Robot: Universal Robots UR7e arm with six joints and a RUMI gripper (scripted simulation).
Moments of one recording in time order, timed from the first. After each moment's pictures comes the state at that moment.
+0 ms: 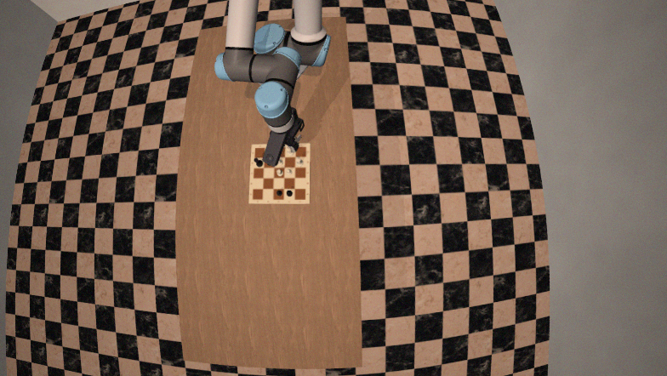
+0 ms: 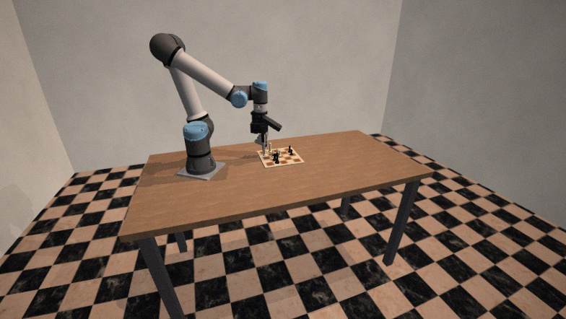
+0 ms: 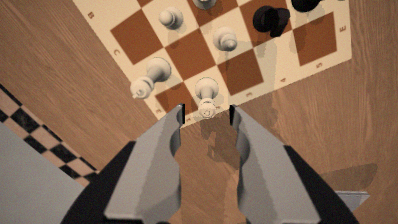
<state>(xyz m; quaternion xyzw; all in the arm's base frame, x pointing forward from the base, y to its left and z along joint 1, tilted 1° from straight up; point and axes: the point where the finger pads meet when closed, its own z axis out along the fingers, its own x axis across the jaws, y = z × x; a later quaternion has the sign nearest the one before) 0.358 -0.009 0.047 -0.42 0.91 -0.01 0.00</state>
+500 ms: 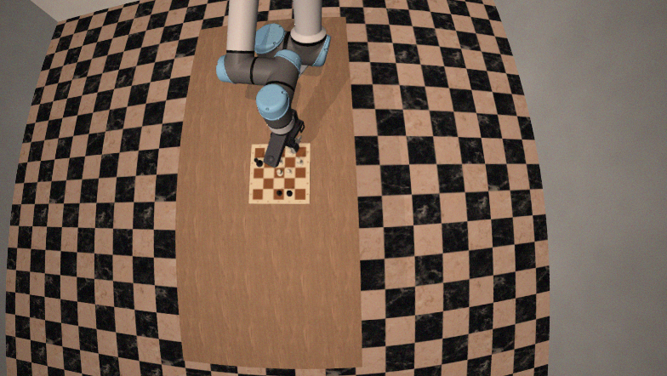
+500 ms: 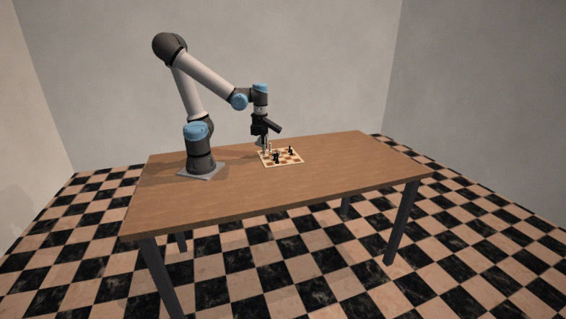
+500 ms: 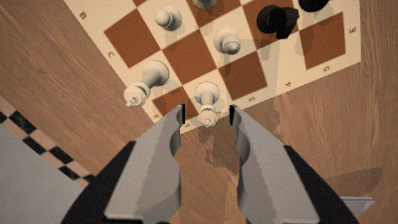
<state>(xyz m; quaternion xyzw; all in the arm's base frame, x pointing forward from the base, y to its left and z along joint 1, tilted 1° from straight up) 0.358 -0.009 0.036 -0.42 0.91 -0.01 0.00</state>
